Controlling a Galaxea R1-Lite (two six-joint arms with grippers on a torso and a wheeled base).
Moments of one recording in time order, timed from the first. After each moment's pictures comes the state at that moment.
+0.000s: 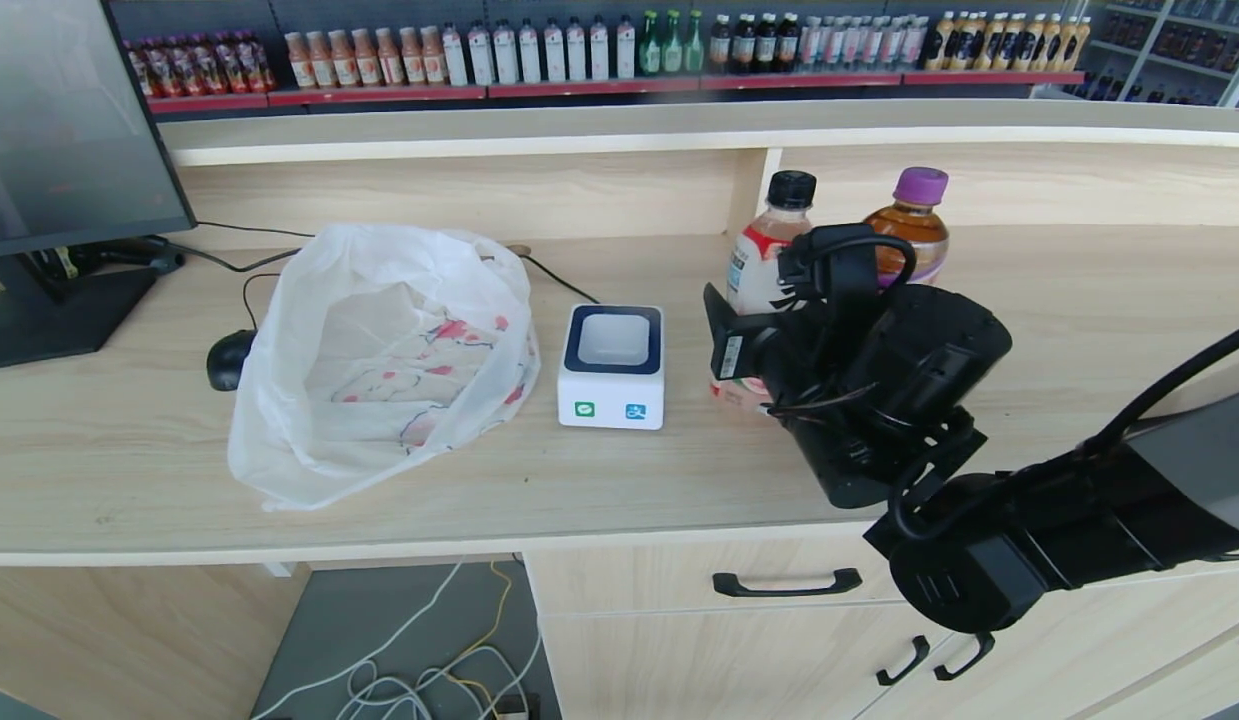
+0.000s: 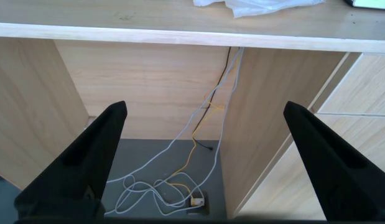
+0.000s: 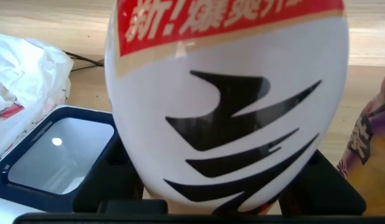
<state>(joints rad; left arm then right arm) 0.00 0.00 0.00 0.00 0.00 0.01 0.66 2.00 -1.00 -1.32 -0.46 -0.17</state>
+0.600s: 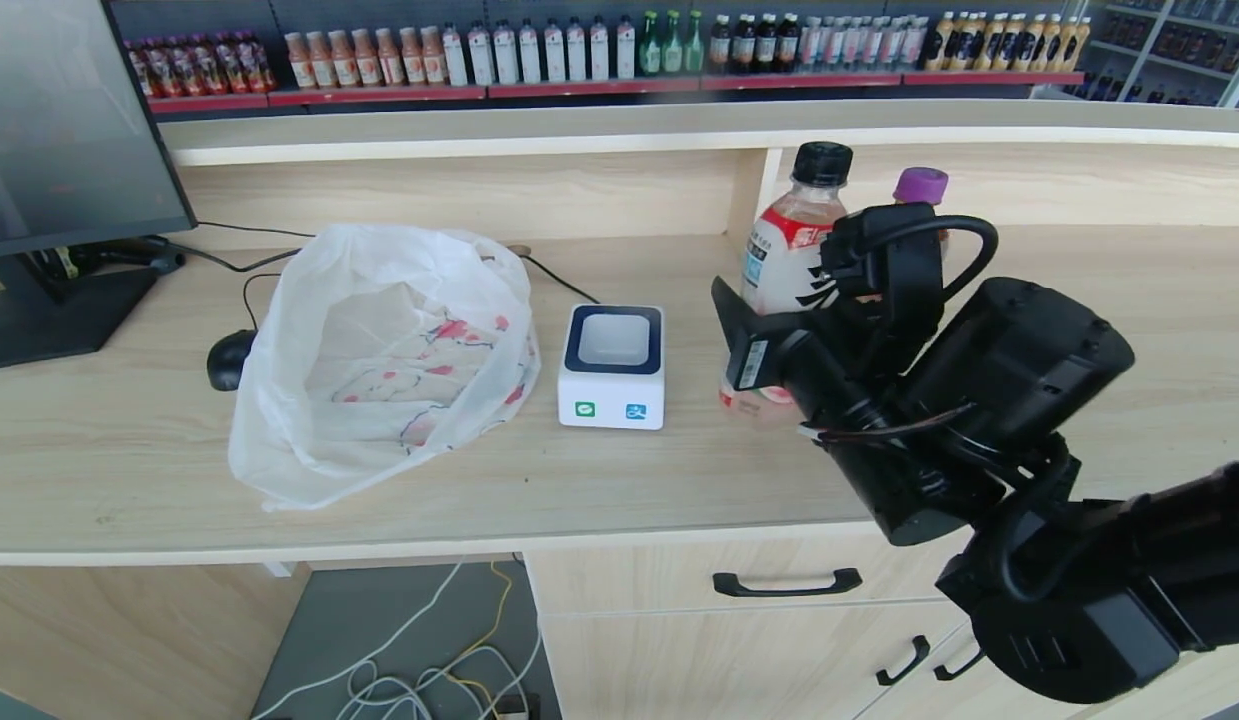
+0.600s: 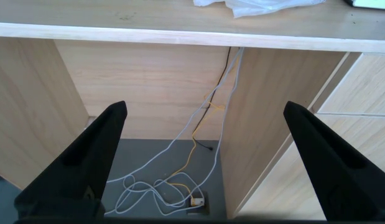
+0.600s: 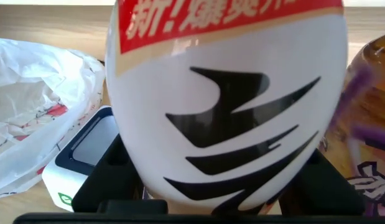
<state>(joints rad) 0.00 0.00 0.00 0.00 0.00 0.01 0.73 1.85 -0.87 -1.33 -0.47 -0.19</state>
